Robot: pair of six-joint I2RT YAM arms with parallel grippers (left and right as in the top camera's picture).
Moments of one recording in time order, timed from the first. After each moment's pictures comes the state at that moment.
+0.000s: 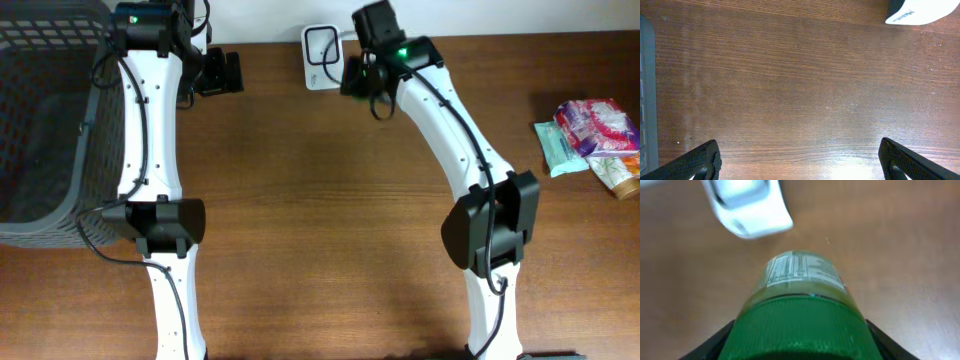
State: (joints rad) left arm -0.07 2.44 2.86 -1.68 0.08 -0.19; right arm 0.35 2.25 2.22 -0.93 0.04 0.51
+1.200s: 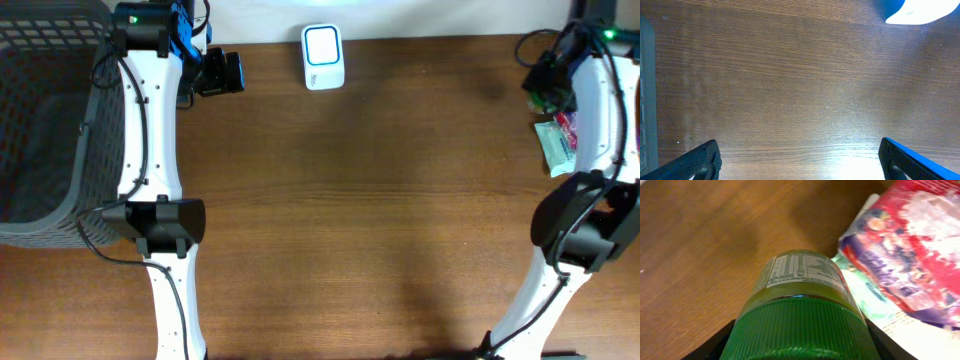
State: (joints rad) left arm -0.07 2.44 2.86 -1.68 0.08 -0.19; right arm -0.29 2.23 2.22 -1.16 0.12 0.36
